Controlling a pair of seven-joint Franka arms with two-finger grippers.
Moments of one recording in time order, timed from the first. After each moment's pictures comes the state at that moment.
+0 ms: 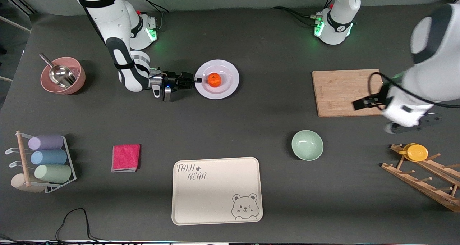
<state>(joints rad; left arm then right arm) 0.15 0.22 -0.31 -1.46 0.07 1.46 -0.37 0.65 0.44 -0.24 -2.61 1.93 1.88 -1.39</state>
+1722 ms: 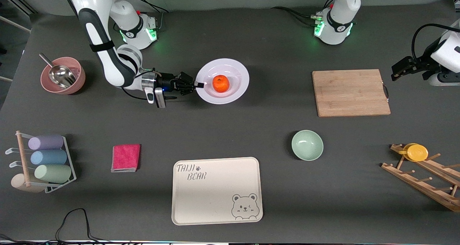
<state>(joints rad) -0.04 -0.20 0.06 -1.93 0.02 1.70 0.01 0.64 0.20 -0.29 -2.49 1.92 1.88 -1.27</state>
